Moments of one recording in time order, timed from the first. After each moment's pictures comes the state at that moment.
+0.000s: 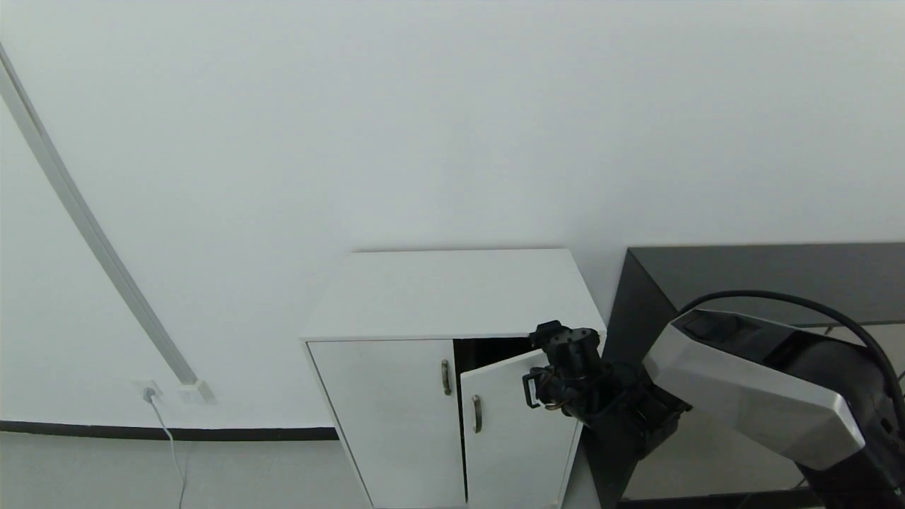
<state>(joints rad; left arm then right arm) 0.00 0.00 0.00 0.00 0.00 -0.01 0.59 2.49 -1.19 -0.82 -0.19 0.12</state>
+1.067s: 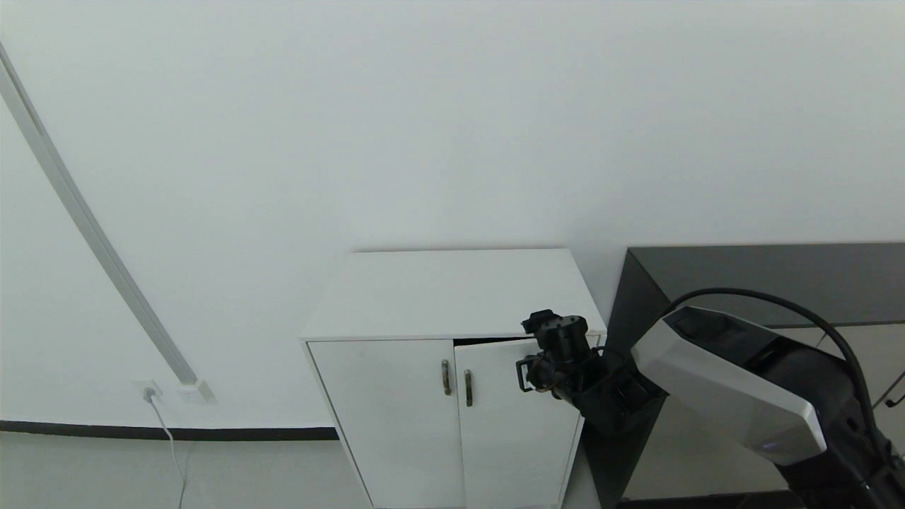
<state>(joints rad) 0.00 0.00 0.00 0.00 0.00 -0.01 0.56 2.56 -1.39 -0.69 -0.20 0.12</state>
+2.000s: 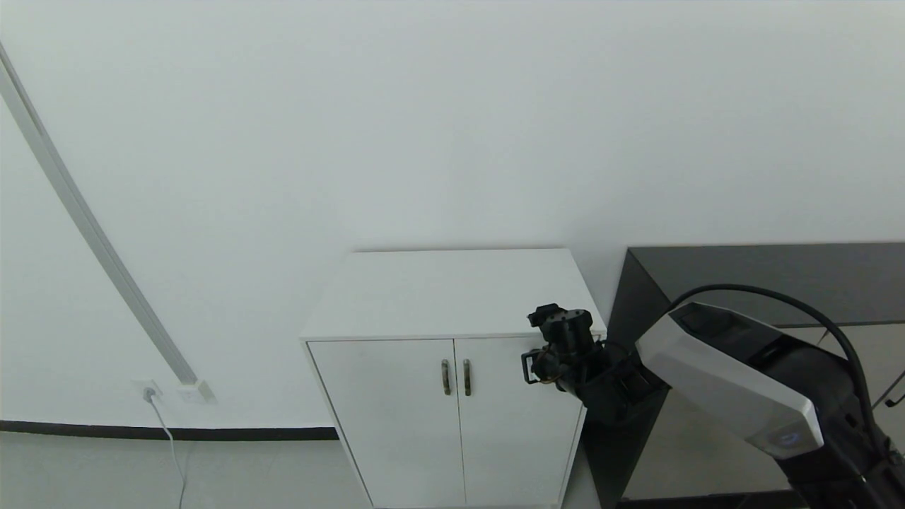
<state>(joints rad) 0.00 0.00 0.00 0.00 0.00 -0.01 0.53 2.57 -1.44 -0.67 -0.20 0.12</state>
